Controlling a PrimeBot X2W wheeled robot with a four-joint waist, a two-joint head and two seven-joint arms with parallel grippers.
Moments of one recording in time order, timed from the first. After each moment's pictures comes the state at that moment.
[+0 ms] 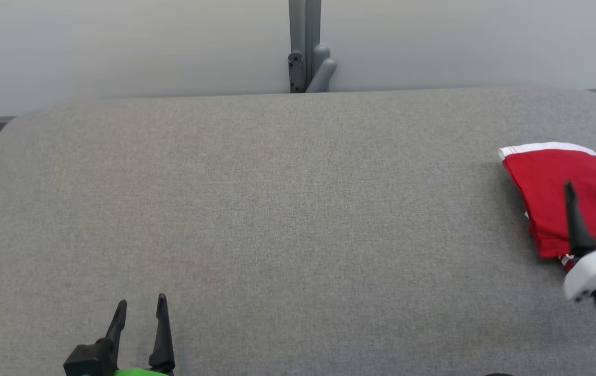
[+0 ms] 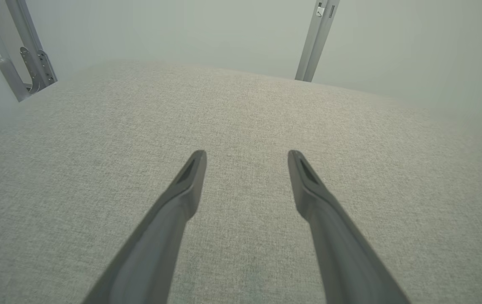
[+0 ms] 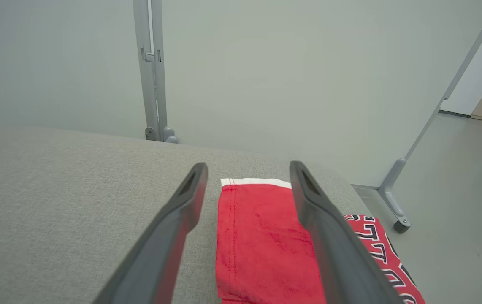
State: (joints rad) left arm 0.06 0.05 -0.07 0.28 -0.26 -0.04 -0.26; right arm -0.25 -0.40 -0.08 0.31 0.22 0.13 -0.12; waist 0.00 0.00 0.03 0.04
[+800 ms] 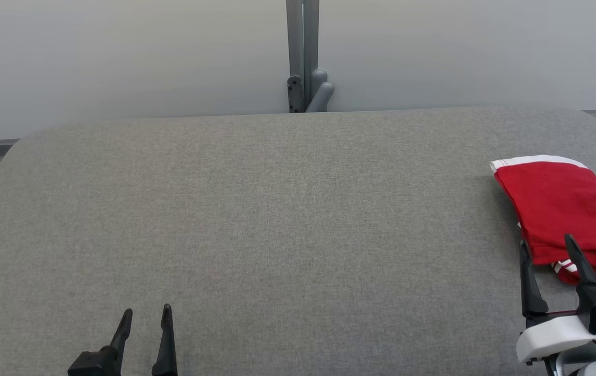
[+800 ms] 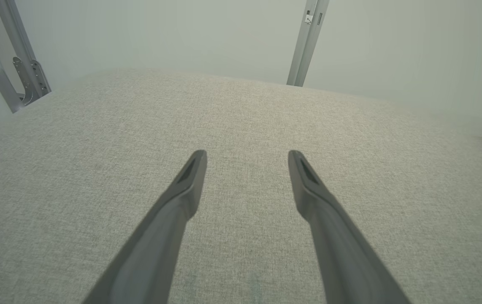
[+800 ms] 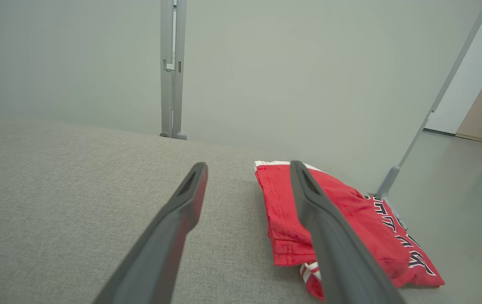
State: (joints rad) left arm 0.09 0.05 -0.04 0.29 -0.24 -0.09 -0.26; right arm 0.05 -0.06 -0.19 0.10 -0.11 0.13 -0.26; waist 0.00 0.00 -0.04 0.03
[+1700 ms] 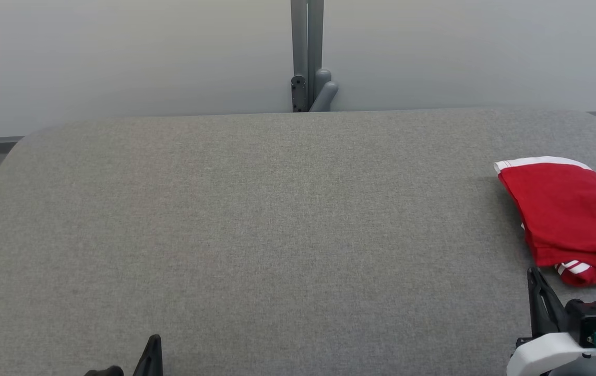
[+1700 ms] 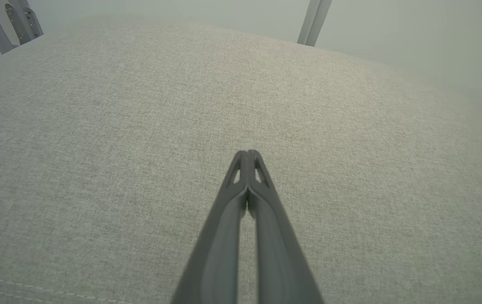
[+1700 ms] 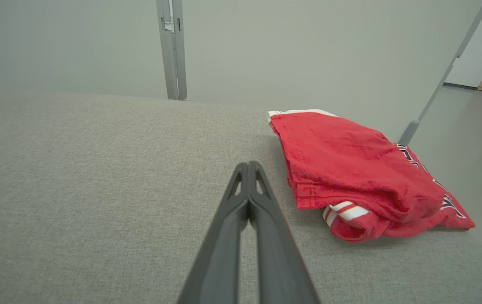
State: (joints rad) left arm 0.12 0.04 -0.05 0.38 -0.28 -0.10 -0.24; right arm 0.06 -0.03 -0.19 0.21 -0.07 0.13 -0.23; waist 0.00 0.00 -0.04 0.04
